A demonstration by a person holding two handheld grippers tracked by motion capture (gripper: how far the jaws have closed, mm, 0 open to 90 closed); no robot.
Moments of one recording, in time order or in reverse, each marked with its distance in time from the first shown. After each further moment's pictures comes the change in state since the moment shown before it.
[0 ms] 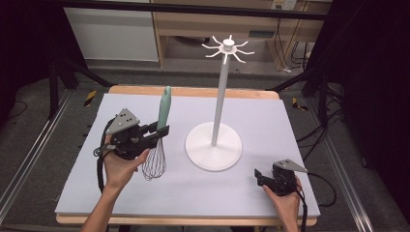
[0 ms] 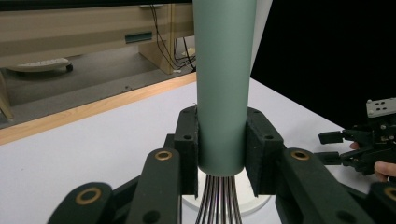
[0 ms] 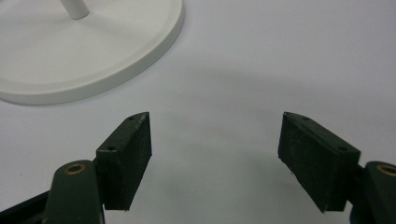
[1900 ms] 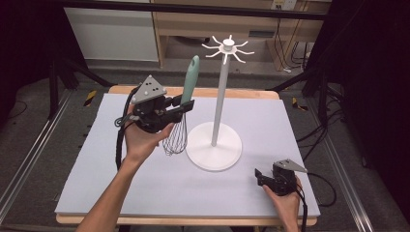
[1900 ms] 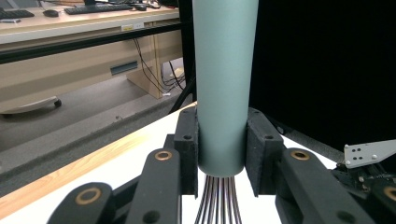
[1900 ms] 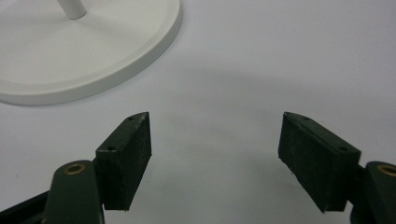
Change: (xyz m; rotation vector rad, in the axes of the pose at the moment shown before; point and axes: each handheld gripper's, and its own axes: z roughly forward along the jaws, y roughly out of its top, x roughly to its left) left arm -0.029 0.078 0.033 -0.043 -0.045 0.100; right arm -0.001 0.000 0.001 -0.001 -0.007 0.002
